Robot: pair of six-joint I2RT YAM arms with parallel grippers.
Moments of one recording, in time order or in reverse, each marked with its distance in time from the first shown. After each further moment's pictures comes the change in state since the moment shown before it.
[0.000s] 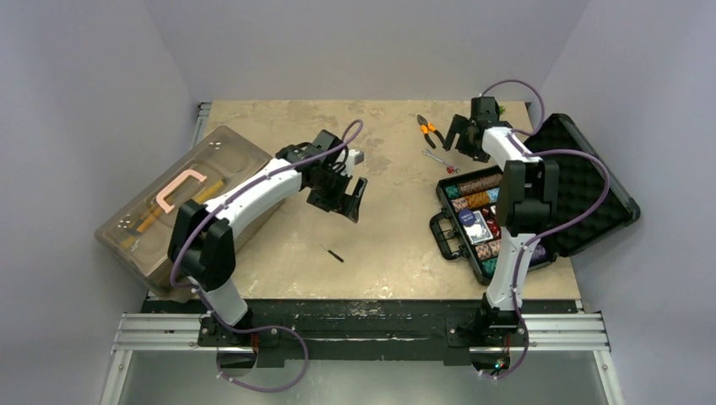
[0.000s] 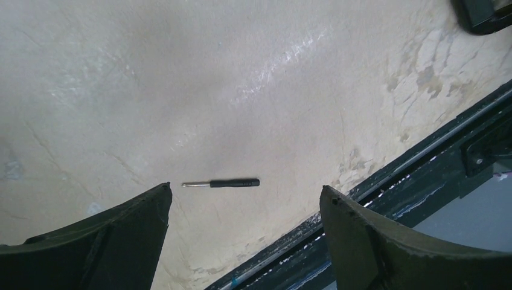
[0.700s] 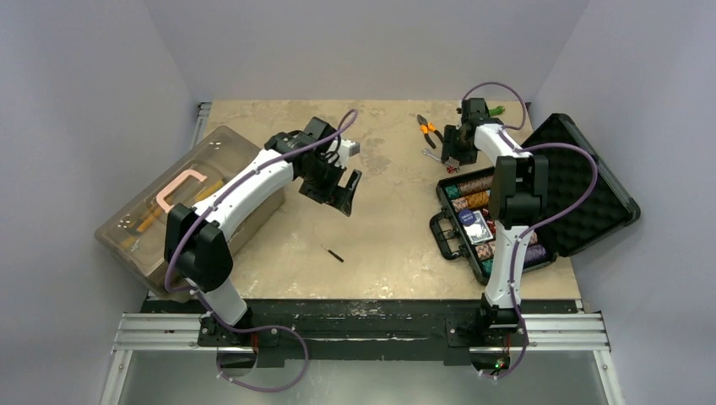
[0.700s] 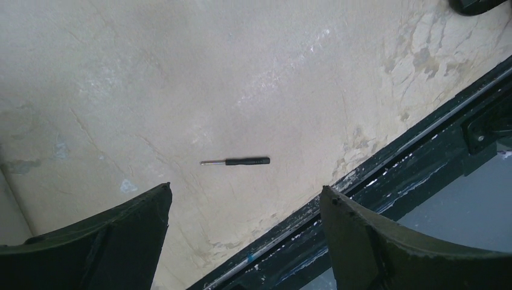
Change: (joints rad) left arm 0.038 -0.052 0.099 -0.143 0.006 0.092; right arm 0.009 0.111 0.120 -0.175 -0.099 -0.178
